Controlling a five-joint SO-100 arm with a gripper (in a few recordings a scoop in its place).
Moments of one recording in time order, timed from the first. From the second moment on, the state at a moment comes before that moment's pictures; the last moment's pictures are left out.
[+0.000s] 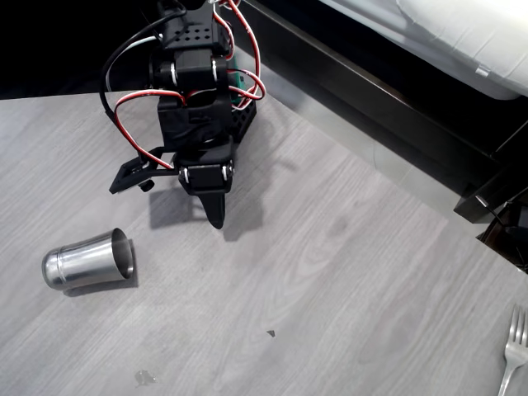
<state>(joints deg) -5.7 187.9 174.3 69.5 7.3</state>
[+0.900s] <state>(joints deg) 8.7 187.9 173.1 68.9 4.0</state>
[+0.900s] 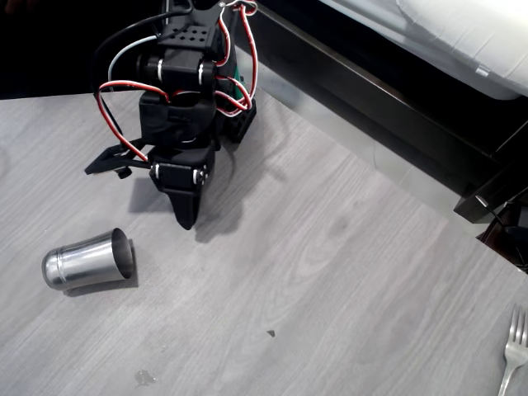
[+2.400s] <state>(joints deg) 41.2 75.4 85.9 81.0 -44.5</state>
